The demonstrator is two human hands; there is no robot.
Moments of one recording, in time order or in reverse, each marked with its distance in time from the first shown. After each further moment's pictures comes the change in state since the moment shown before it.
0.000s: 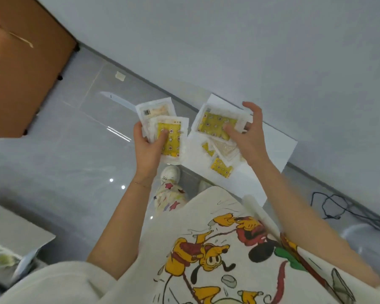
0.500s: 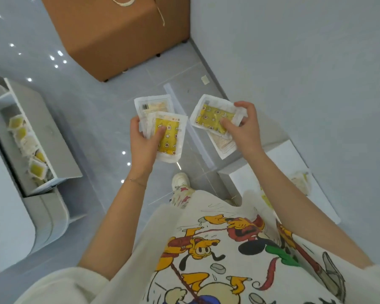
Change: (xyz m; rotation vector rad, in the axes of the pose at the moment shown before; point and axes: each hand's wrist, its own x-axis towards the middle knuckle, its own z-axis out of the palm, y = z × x) left_hand -0.046 0.026 -0.274 -0.175 0.481 0.036; right_hand -0.059 -0.090 0.275 -0.239 -0.456 -0.190
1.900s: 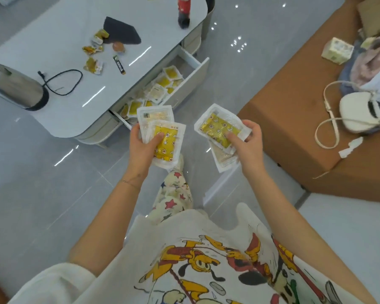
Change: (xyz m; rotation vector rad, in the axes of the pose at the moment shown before) left_hand 0.158 0.015 -0.300 -0.572 1.113 -0.195; right_hand 0.136 -0.202 0.502 -0.387 -0.968 -0.174
